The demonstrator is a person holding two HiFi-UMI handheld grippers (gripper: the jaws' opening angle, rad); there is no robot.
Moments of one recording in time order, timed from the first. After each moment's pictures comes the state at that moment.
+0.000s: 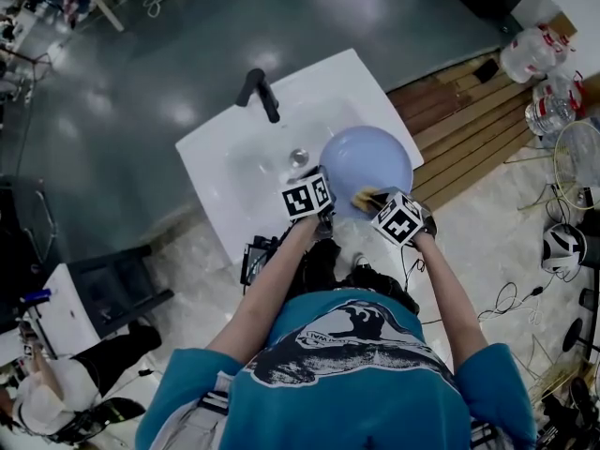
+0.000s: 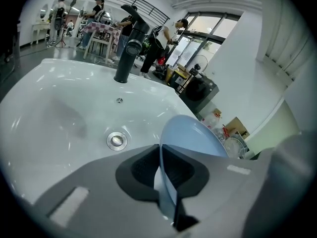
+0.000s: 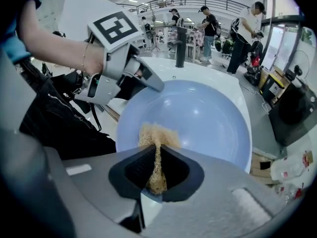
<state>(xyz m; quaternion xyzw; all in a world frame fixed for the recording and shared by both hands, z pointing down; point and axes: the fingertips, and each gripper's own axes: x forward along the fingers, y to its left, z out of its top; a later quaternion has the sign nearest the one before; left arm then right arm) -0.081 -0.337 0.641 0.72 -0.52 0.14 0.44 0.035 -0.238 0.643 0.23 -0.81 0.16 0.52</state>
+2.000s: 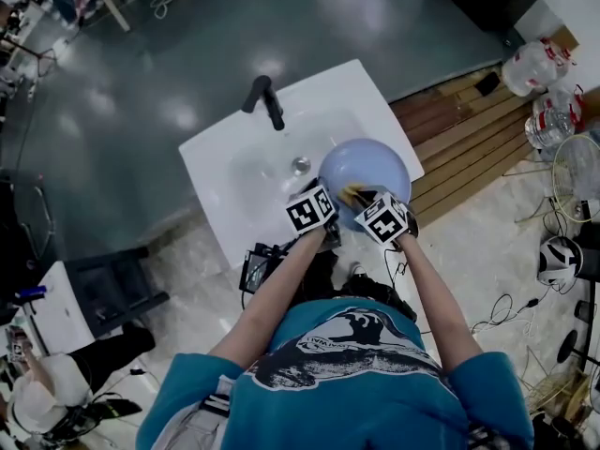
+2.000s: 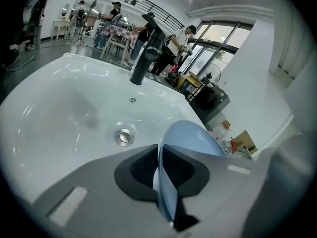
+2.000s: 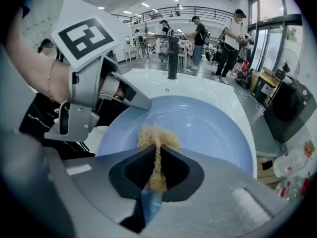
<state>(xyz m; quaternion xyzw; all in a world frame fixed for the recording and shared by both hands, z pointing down) -0.093 -0.328 0.644 0.67 -0.57 0.10 0.47 -0.002 -0.278 0.643 0.29 -0.82 0.16 0.46</state>
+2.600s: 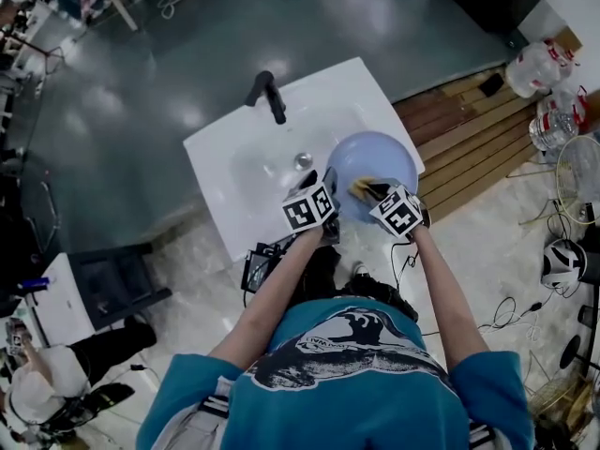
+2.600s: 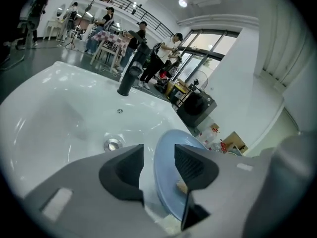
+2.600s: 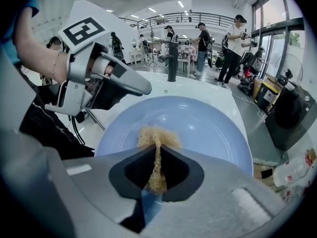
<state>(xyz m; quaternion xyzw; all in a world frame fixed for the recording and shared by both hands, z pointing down) -0.082 -0.331 0.610 0.72 -0.55 0.06 0.43 0.026 -0.282 0.644 0.27 -0.84 0.14 0.44</state>
